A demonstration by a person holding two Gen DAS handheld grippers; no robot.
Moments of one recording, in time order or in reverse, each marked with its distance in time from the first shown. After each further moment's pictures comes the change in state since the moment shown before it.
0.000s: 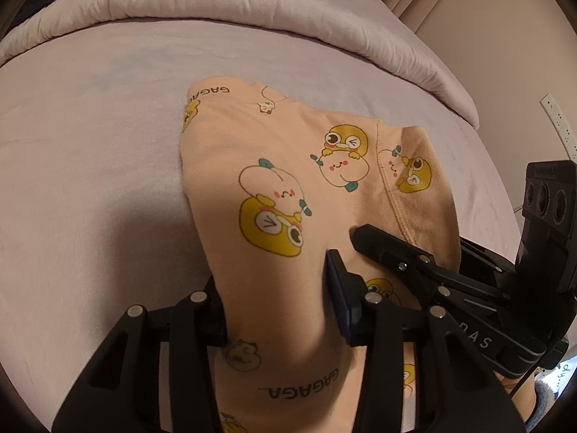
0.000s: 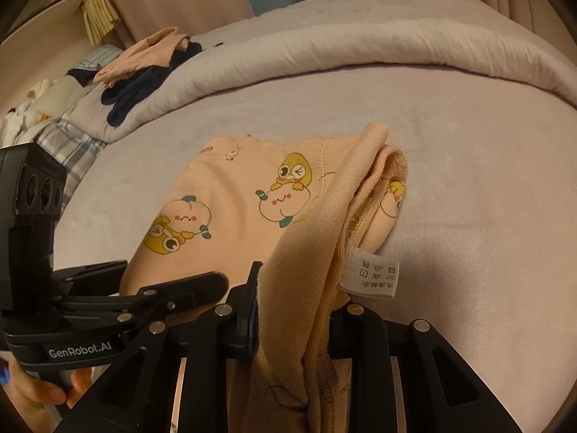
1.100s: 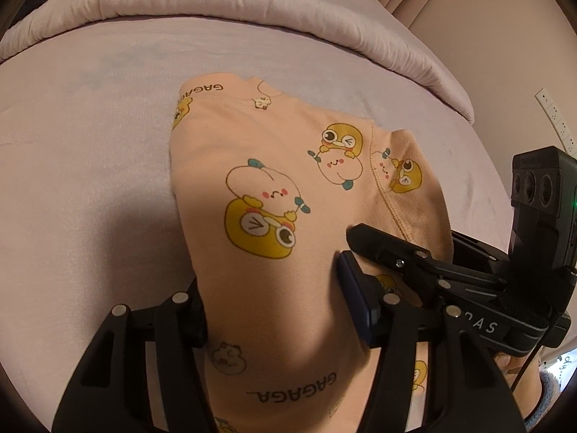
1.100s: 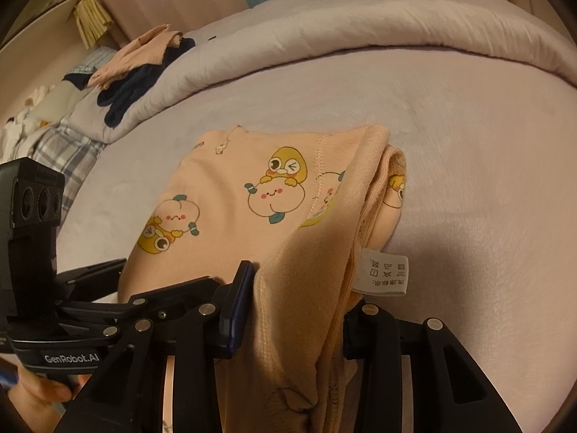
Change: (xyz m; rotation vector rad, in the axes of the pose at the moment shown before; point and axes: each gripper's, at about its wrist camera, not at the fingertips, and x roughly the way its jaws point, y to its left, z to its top) left arm 0.006 0.000 0.001 0.022 0.008 -0.018; right arm 0.006 -0.008 -0.002 0.047 0.046 0.027
